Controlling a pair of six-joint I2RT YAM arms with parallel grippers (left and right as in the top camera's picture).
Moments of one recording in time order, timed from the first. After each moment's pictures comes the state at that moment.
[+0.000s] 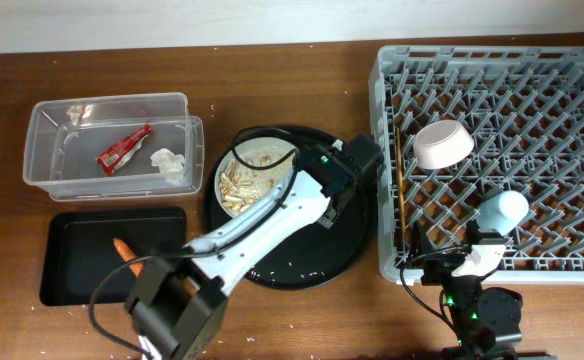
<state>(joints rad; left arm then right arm) -0.83 1.96 1.66 -1.14 -0.34 -0.20 0.08 0.01 0.08 -0.23 0.03 0.20</state>
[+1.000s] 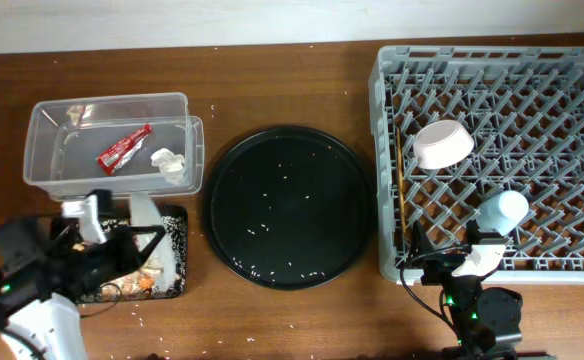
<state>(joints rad) 0.54 1.07 0.86 -1.06 0.92 0.15 0.08 0.01 0.08 -0.23 0.03 0.20</state>
